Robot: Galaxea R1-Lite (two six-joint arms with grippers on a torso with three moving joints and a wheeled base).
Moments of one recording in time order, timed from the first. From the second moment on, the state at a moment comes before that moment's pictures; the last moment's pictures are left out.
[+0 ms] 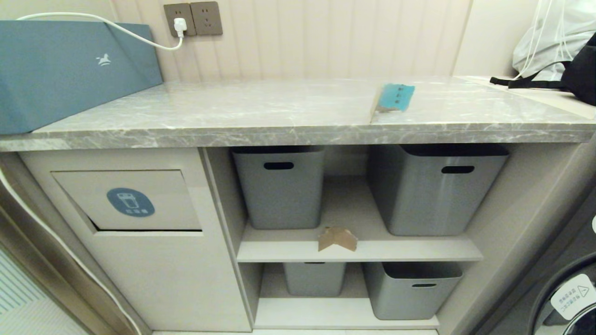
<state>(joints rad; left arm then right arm) 0.01 0.00 0.00 0.00 -0.04 0.13 0.00 0.00 0.00 0.00 0.00 0.00</state>
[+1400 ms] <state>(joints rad) 0.01 0.00 0.00 0.00 -0.04 0.13 0.00 0.00 0.00 0.00 0.00 0.00</state>
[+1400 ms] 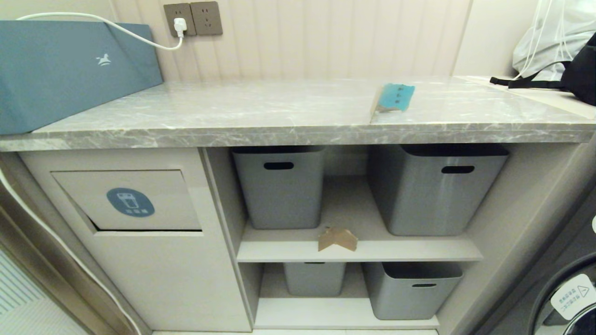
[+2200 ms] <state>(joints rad) 0.01 0.00 0.00 0.00 -0.04 0.13 0.00 0.00 0.00 0.00 0.00 -0.01</state>
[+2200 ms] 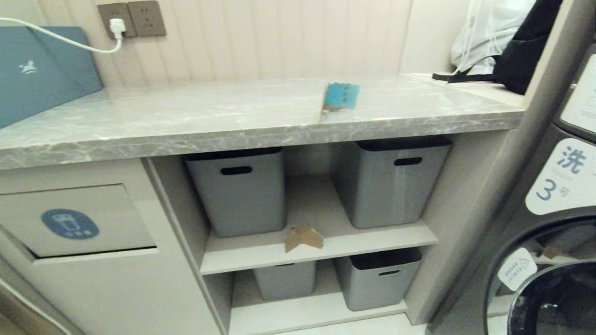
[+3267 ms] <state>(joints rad) 0.01 0.00 -0.05 -0.02 -0.12 0.17 0.00 0.00 0.00 0.00 0.00 0.00</state>
